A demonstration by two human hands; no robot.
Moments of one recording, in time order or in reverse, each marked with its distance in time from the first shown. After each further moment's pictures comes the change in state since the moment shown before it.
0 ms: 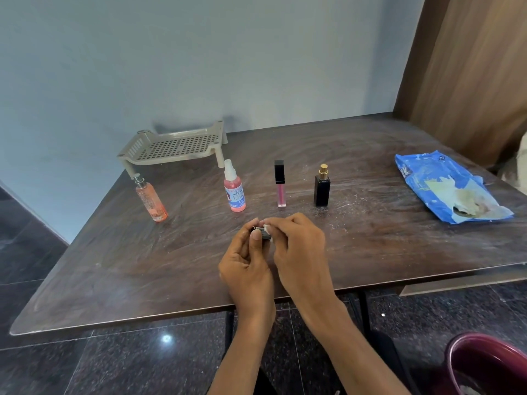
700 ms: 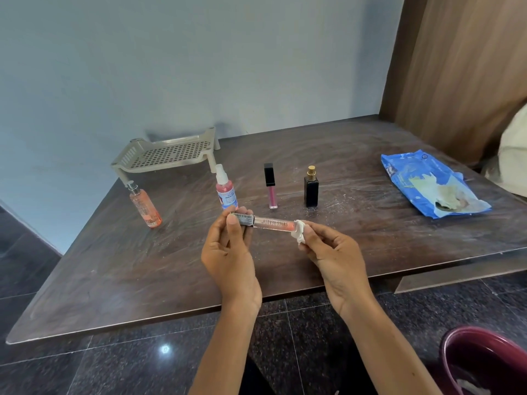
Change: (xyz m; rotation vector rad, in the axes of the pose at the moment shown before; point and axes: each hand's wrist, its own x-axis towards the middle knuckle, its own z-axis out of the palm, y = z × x) left_hand 0.010 0.026 0.006 -0.157 -0.030 0.017; right_hand -0.013 0.026 -0.046 0.851 0.046 0.713
